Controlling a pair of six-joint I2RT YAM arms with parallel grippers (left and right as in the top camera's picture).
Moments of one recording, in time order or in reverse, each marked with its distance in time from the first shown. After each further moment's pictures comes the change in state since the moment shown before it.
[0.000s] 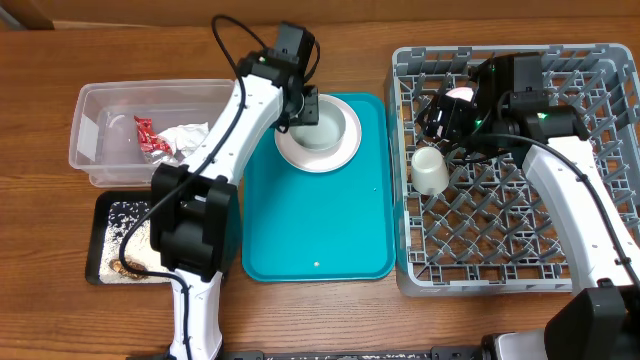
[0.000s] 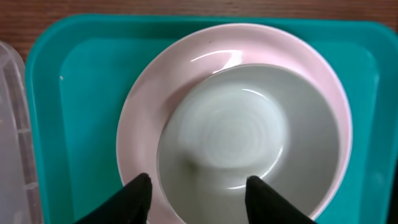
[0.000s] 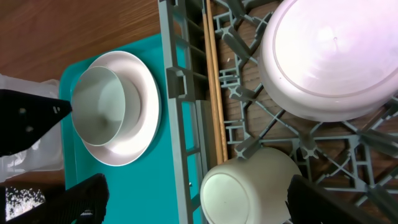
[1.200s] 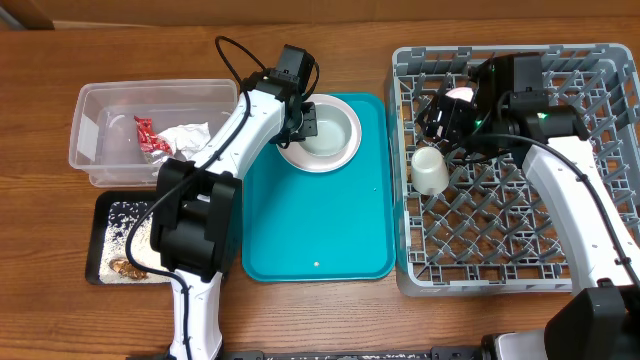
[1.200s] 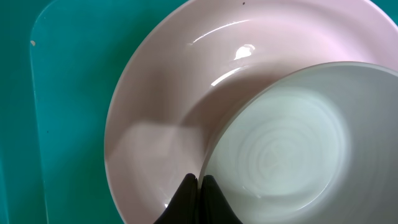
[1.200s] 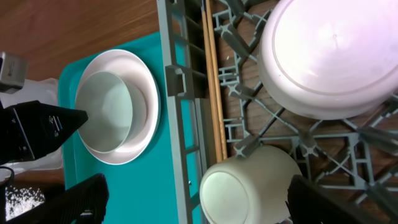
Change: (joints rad) left arm 0.000 0.000 -0.145 0.111 -0.010 -0.040; right arm 0.000 0.000 0.000 -0.012 0.000 0.001
